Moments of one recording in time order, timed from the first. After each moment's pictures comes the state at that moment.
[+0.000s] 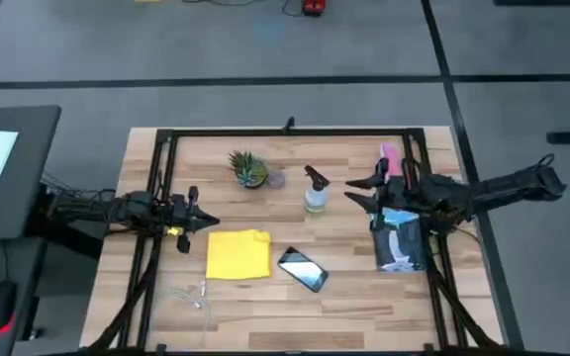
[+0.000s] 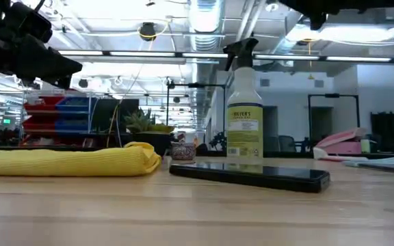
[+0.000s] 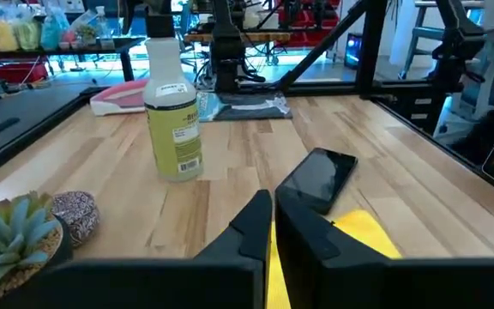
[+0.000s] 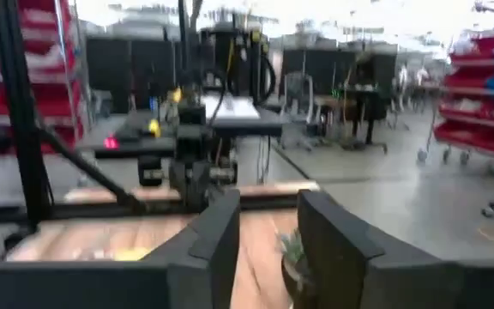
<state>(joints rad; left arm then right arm) -0.10 0.01 0.01 0.02 -0.09 0.03 0.17 0.82 0.49 0.37 0.39 -0.08</state>
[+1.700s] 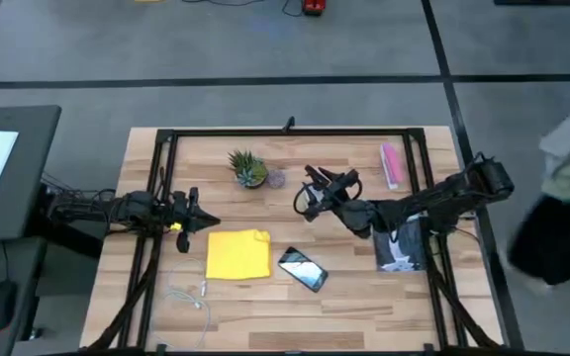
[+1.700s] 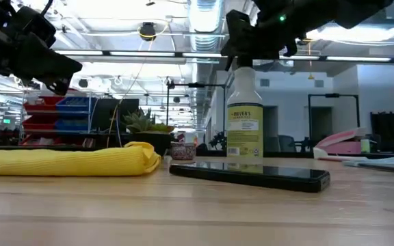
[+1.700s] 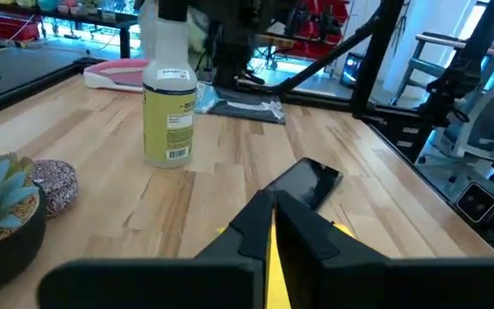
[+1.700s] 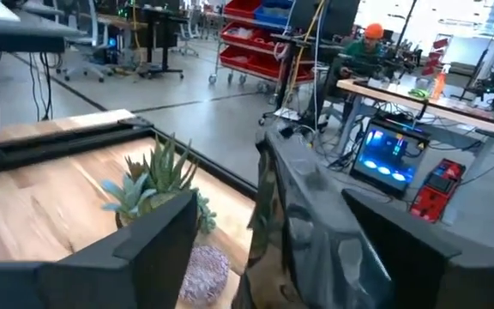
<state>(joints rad) -0.10 0.01 0.01 0.02 -0.09 -0.15 0.18 1.54 0.77 0.60 1.08 0.00</state>
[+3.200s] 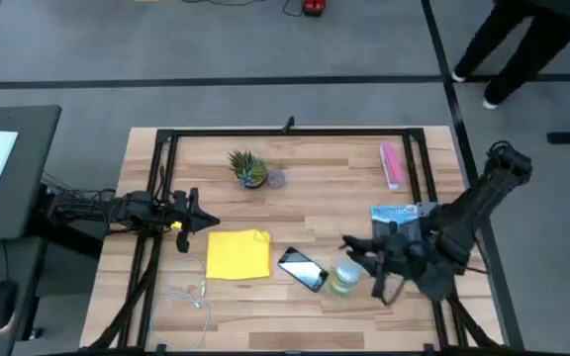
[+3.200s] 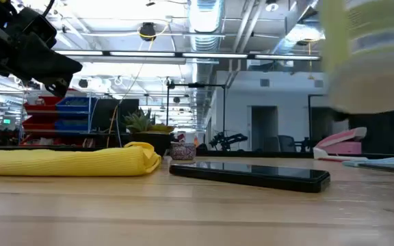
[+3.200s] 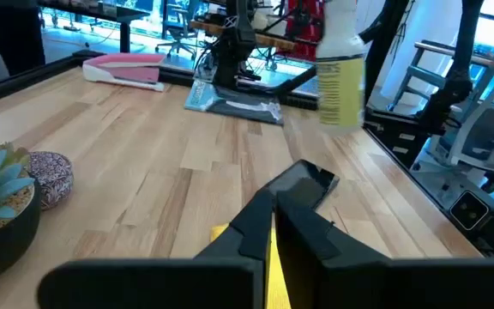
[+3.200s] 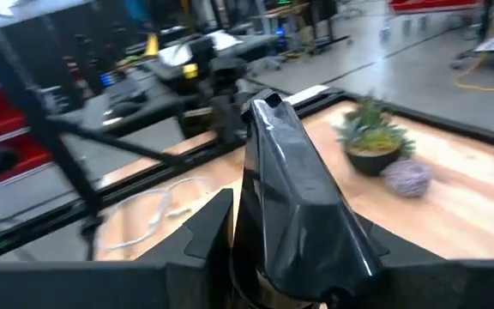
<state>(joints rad) -0.10 0.01 0.01 0.02 -0.09 -0.19 0.91 1.22 0.84 -0.03 1.20 0.69</state>
